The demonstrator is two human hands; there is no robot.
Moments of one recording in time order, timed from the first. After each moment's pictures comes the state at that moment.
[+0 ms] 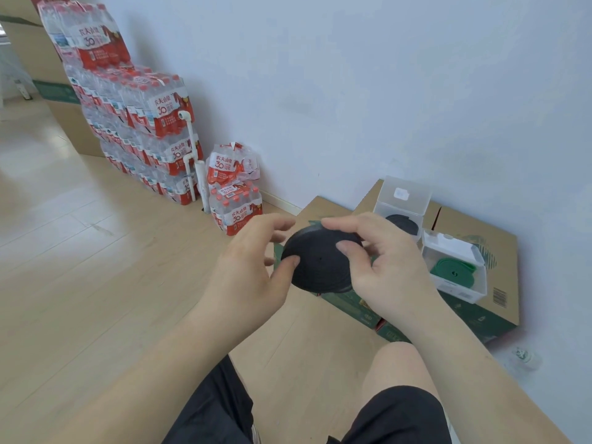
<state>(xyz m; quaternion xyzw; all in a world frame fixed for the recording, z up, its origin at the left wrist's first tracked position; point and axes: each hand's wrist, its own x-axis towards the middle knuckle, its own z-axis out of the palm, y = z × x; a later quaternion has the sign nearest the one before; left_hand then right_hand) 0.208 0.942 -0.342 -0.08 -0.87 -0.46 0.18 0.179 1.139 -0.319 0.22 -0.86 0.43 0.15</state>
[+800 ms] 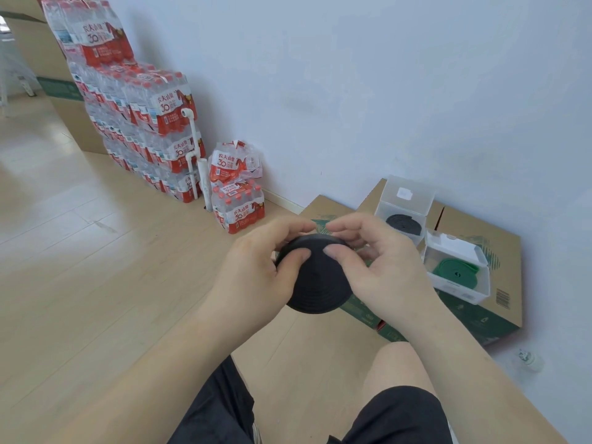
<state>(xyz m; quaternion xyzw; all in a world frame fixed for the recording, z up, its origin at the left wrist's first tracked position) 0.207 0.948 -0.335 -0.09 -0.85 -0.48 0.20 0.179 1.135 -0.321 0.19 -0.84 0.50 0.10</state>
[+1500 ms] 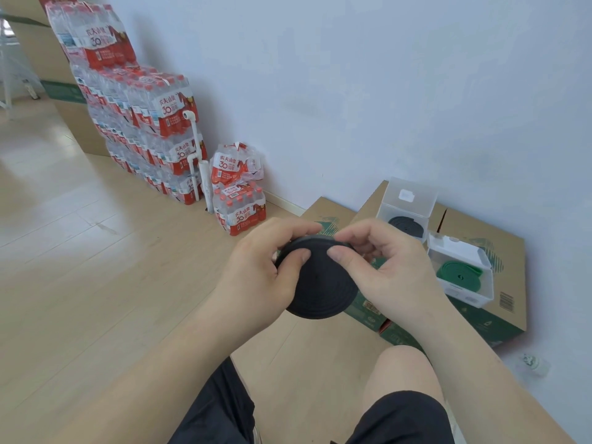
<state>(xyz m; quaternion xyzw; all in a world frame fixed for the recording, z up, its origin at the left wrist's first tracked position) 0.202 0.947 -0.338 -0.11 -0.84 -0.50 0.20 0.180 1.139 -0.317 0.16 -0.82 0.55 0.07</state>
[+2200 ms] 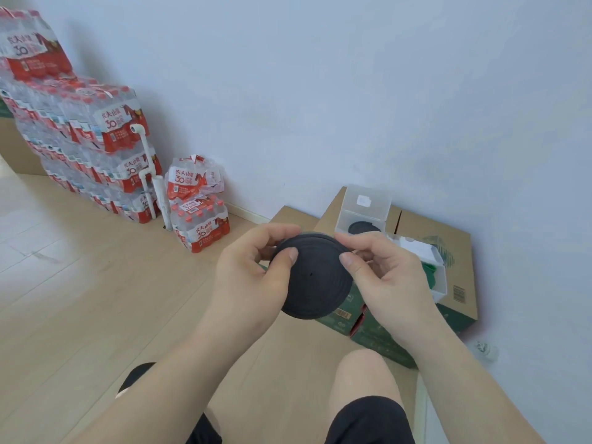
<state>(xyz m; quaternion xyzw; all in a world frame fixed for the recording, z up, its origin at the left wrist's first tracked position) 0.178 0.998 -0.328 -0.02 -0.76 -0.64 0.14 0.171 1.186 -0.329 0.06 -0.80 0.59 0.10</state>
